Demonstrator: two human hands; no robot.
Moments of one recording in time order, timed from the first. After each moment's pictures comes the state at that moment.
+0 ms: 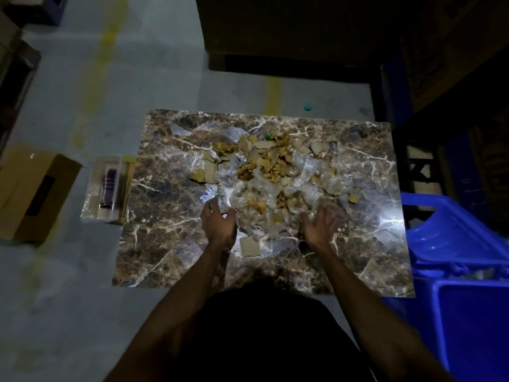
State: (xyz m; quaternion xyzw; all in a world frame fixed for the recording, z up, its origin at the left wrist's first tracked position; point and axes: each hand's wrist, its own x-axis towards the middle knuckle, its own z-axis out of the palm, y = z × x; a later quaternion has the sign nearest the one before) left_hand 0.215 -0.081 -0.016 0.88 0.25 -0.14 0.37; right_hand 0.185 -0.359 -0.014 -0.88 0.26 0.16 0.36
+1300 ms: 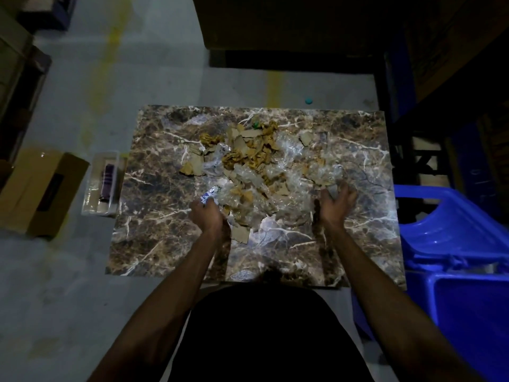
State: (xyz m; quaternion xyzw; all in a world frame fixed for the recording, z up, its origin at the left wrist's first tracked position) left_hand 0.220 -0.115 0.004 0.71 0.51 -0.02 0.49; right_hand 0.211 -0.430 0.010 -0.81 0.36 -0.02 0.46
